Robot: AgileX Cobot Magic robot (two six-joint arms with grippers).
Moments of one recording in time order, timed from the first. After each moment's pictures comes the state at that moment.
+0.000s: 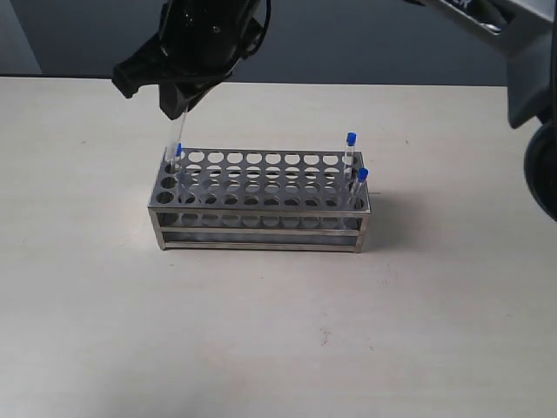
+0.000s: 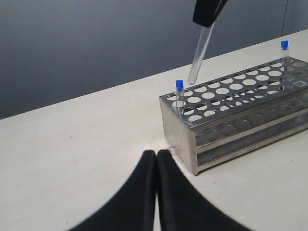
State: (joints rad) left arm -0.27 0.01 0.01 0.27 0.24 -0.14; right arm 0.87 2.18 -2.21 0.24 1.23 -0.21
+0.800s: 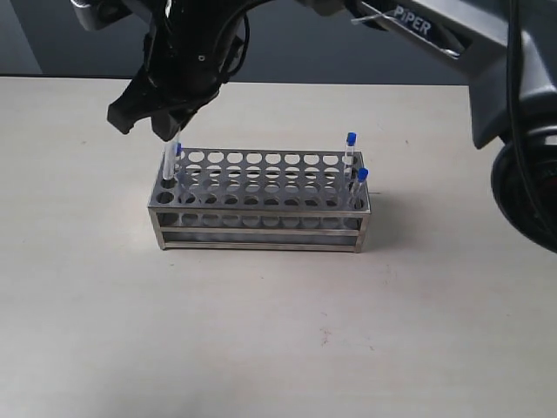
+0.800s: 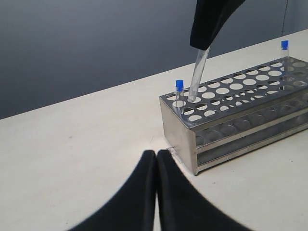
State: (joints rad) left arm -0.27 0.01 0.01 0.27 0.24 -0.14; right arm 0.92 2.22 -2.21 0.19 1.22 -0.29
